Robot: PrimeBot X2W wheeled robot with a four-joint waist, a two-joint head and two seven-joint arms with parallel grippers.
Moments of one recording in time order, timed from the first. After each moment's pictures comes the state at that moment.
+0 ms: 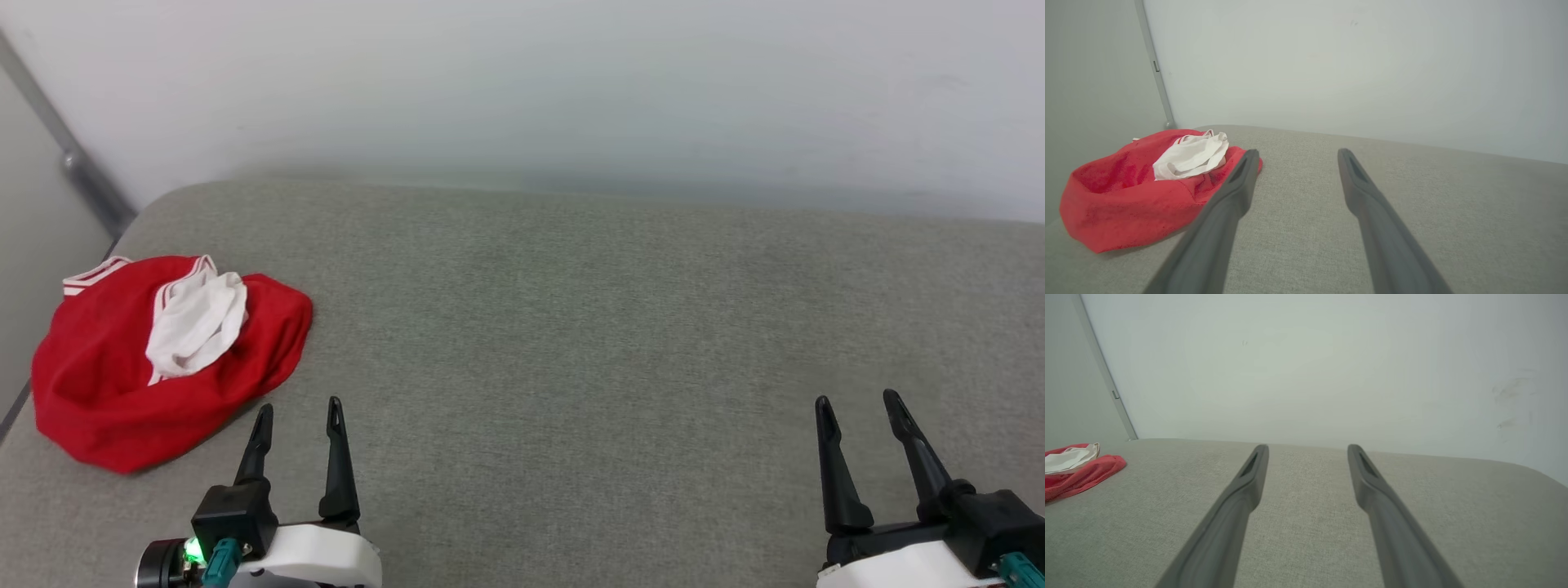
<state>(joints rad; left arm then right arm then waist) 0.02 0.05 -0.05 0.08 -0.13 0.11 -0.26 0.09 -0.05 -0.02 -0.01 0.10 0.13 -0.26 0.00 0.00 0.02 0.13</state>
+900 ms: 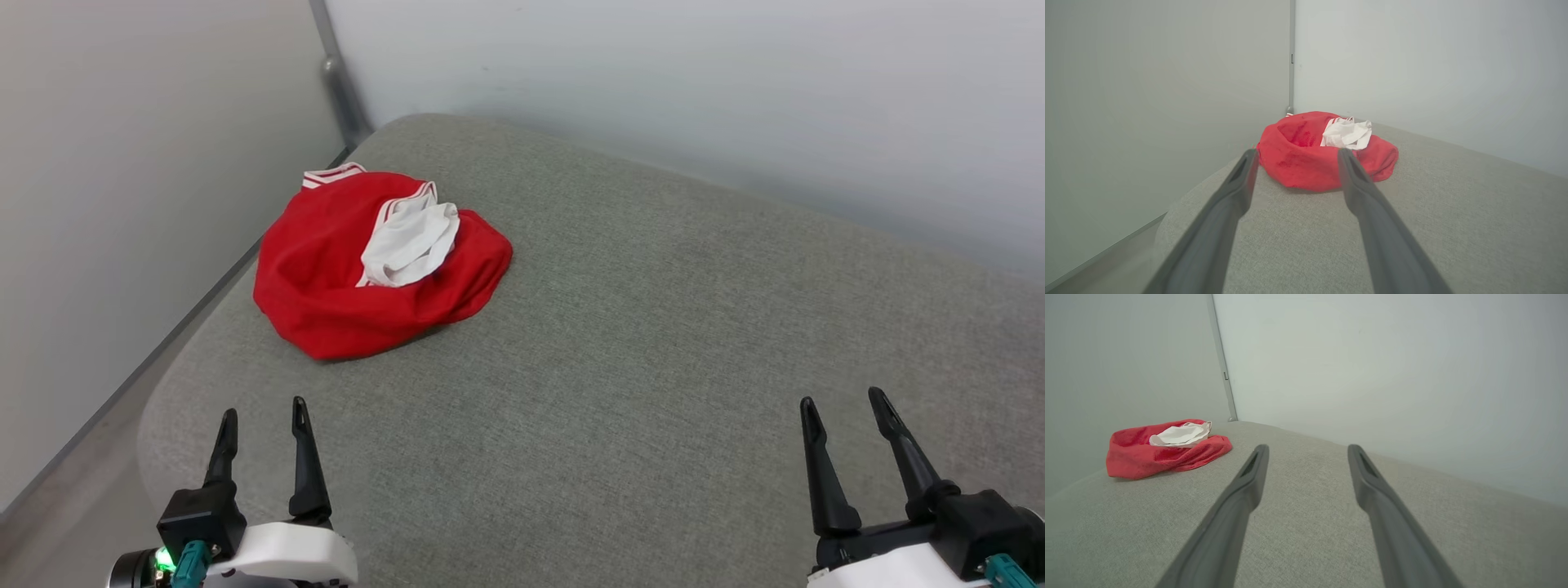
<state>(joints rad) 0.03 0.05 0.00 0.08 -0.16 0.12 -0.26 0.09 -0.05 0.00 -0.03 0.07 0.13 -0.26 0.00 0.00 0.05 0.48</state>
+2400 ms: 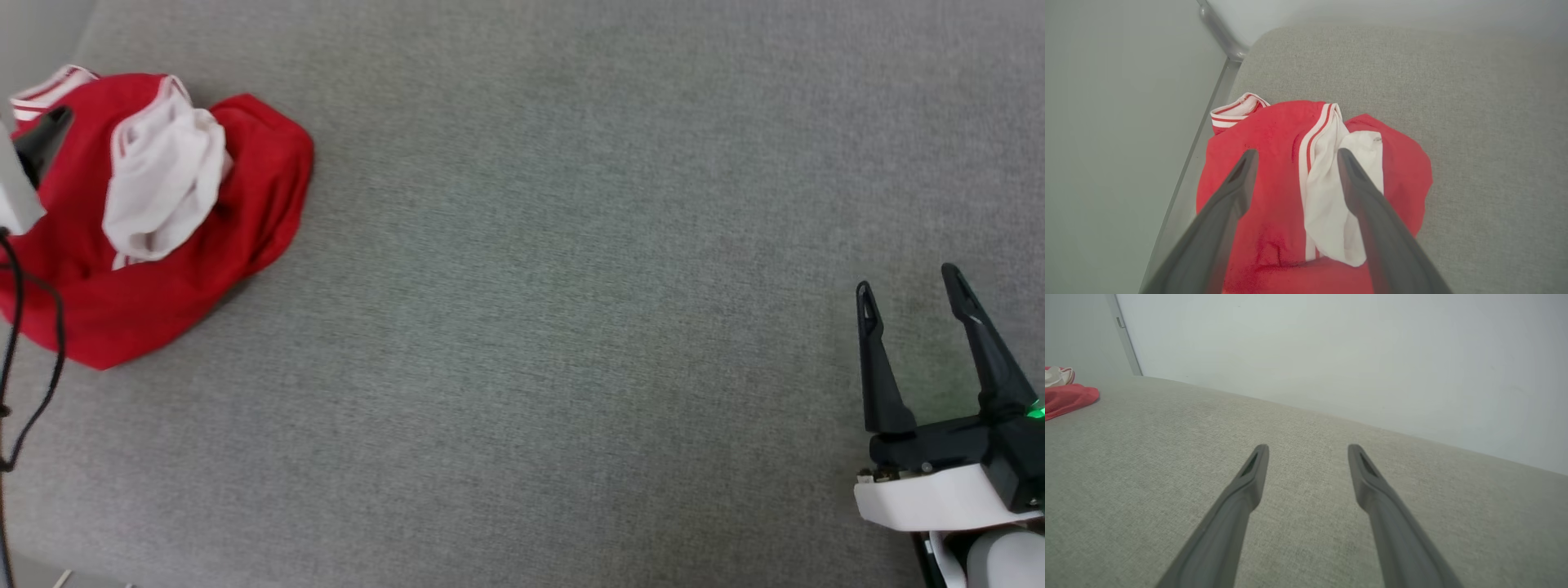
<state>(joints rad) -0.86 0.66 -0.13 0.50 -0.63 -0.13 0.60 -0.06 -0.10 -0.05 -0.15 -0.09 0.13 -0.26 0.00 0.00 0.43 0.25</state>
